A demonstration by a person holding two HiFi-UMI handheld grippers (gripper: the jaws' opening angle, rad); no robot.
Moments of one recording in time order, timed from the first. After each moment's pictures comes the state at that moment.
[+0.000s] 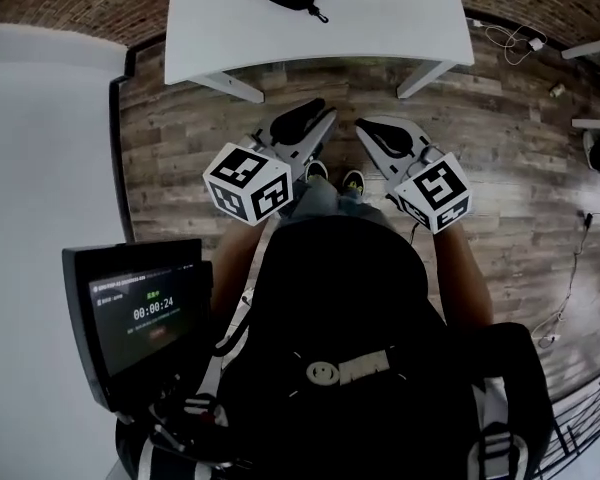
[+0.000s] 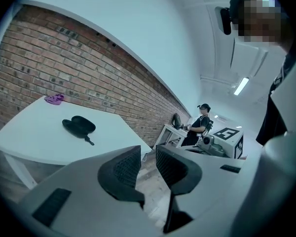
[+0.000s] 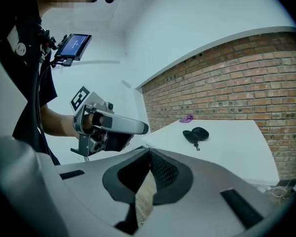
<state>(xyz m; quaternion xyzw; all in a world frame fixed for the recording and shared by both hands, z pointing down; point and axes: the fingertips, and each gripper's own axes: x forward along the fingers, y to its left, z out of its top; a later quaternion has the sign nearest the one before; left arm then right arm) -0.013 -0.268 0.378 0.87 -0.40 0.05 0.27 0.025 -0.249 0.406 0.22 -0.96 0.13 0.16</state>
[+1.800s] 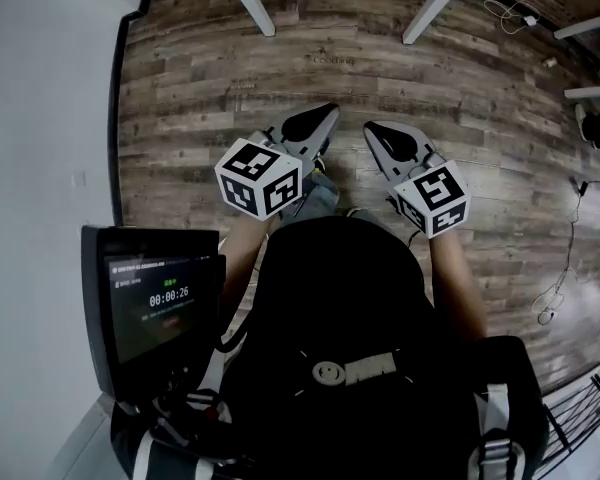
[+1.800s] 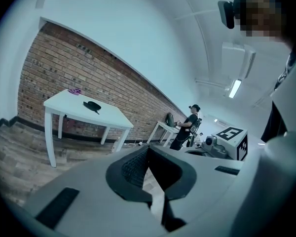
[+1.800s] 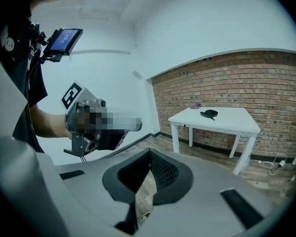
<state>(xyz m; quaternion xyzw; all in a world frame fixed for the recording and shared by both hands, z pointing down) -0.011 0.128 0.377 0.86 -0.42 0.03 0.27 0.035 0.143 0.409 0.24 -0.94 0.14 0.20</state>
